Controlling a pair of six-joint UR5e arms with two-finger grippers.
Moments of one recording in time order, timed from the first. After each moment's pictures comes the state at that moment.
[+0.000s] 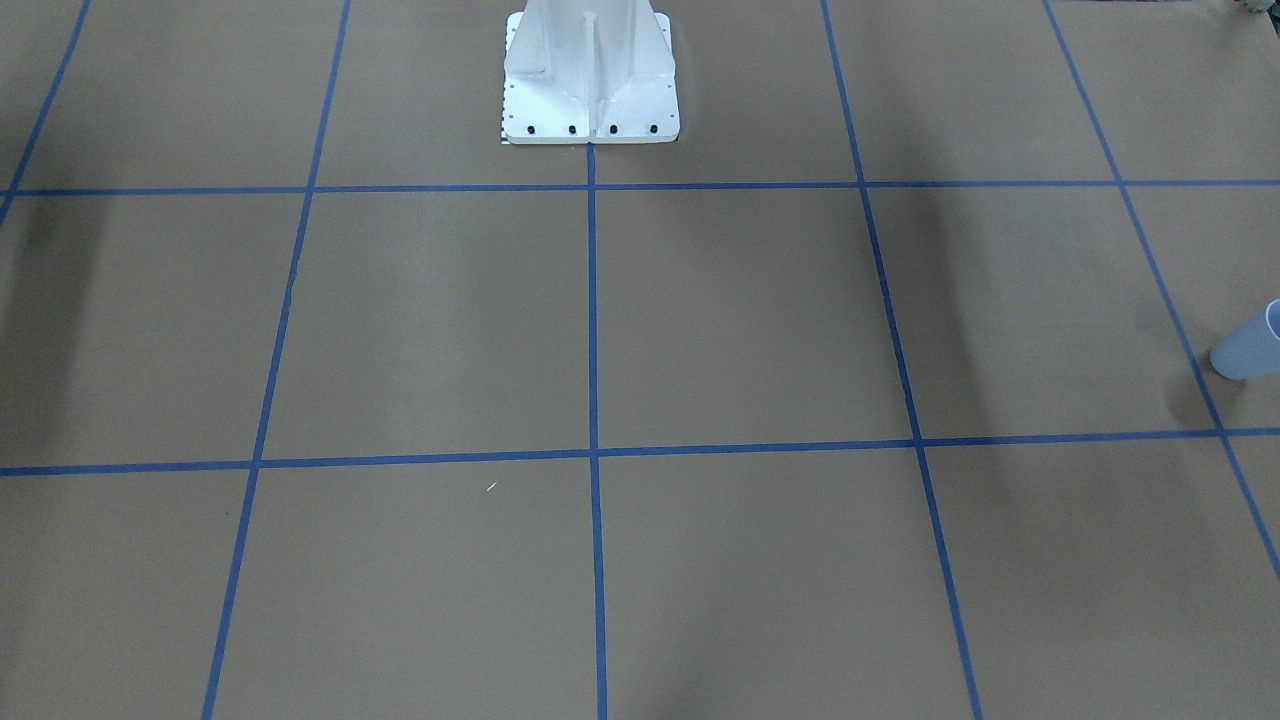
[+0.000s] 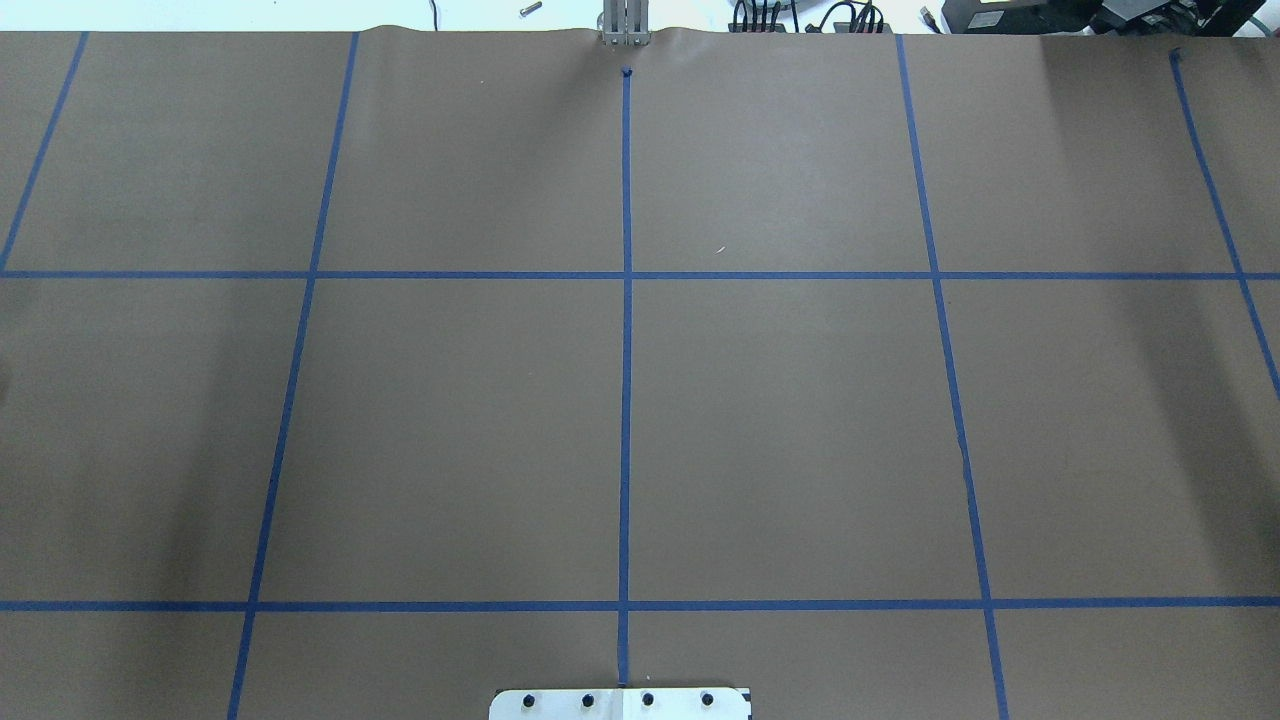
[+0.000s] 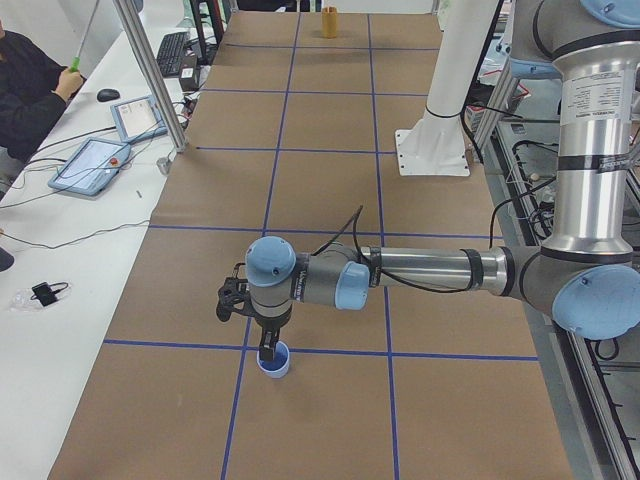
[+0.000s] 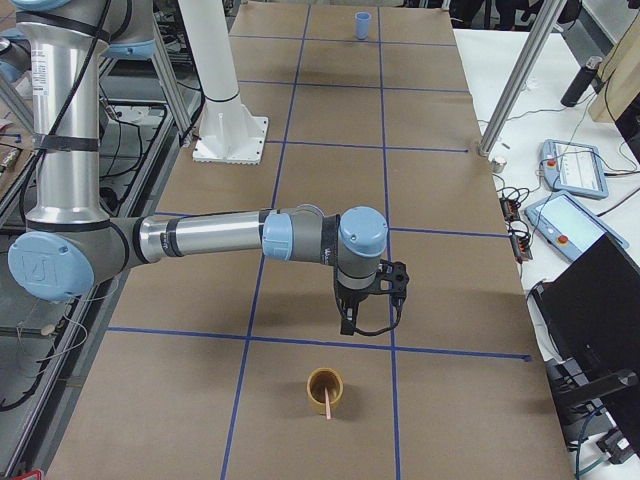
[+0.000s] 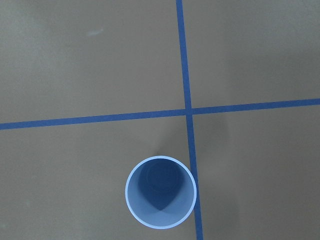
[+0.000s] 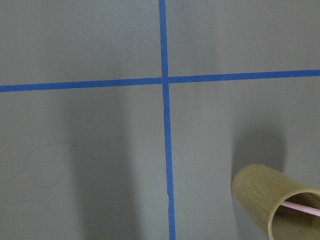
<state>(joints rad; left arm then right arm) -1.58 -1.52 -1.63 -1.70 -2.35 -0.01 1.59 -1.63 1.78 -1.74 2.34 0.03</state>
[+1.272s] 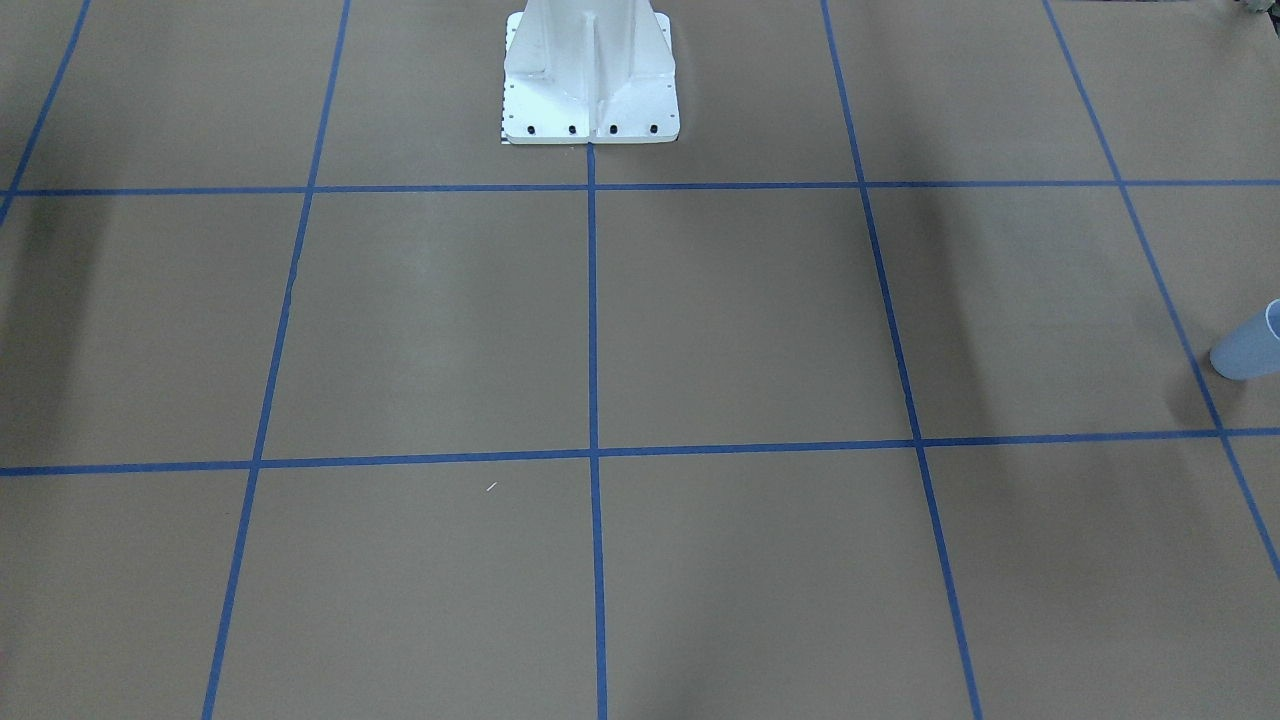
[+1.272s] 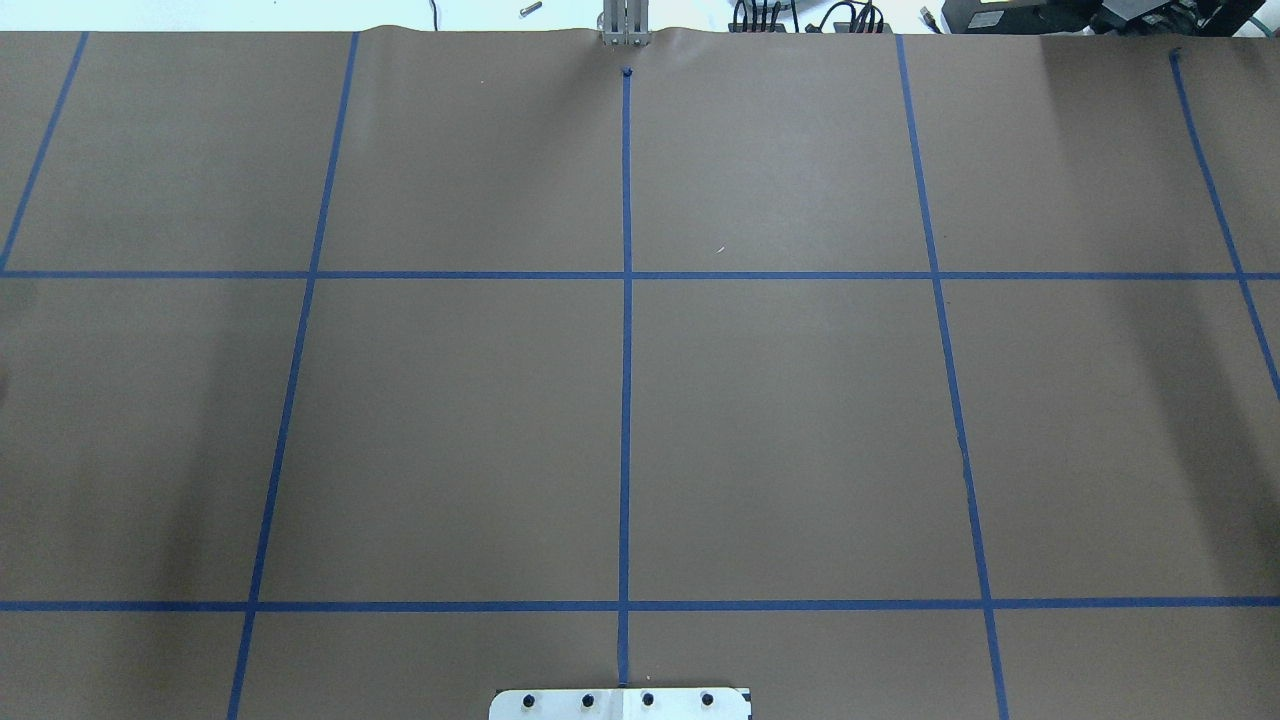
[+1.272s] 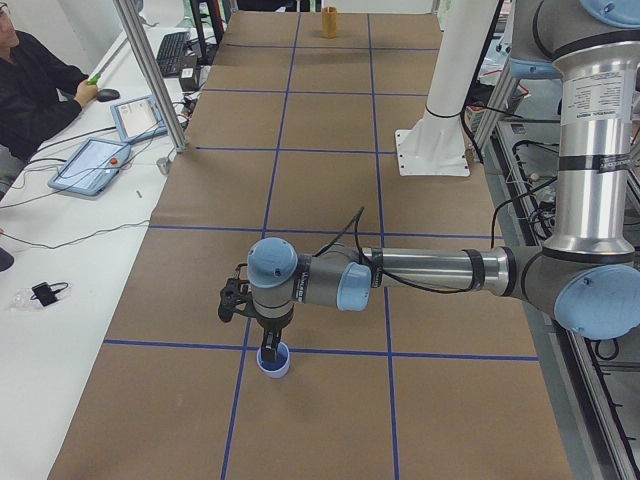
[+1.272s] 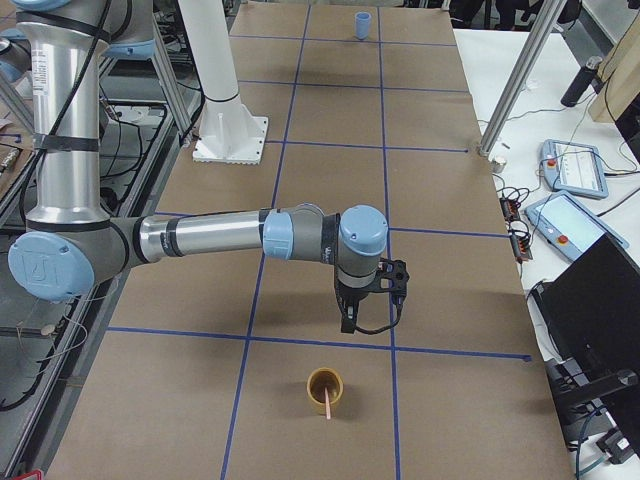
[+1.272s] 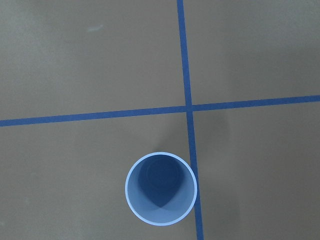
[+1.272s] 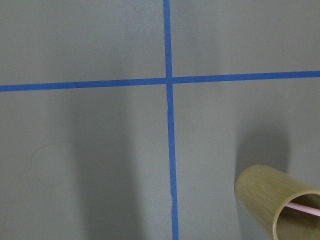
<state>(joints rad) -1.58 -1.52 -1.63 -1.71 -2.35 -0.01 1.58 -1.63 1.78 -1.74 2.36 0.03</state>
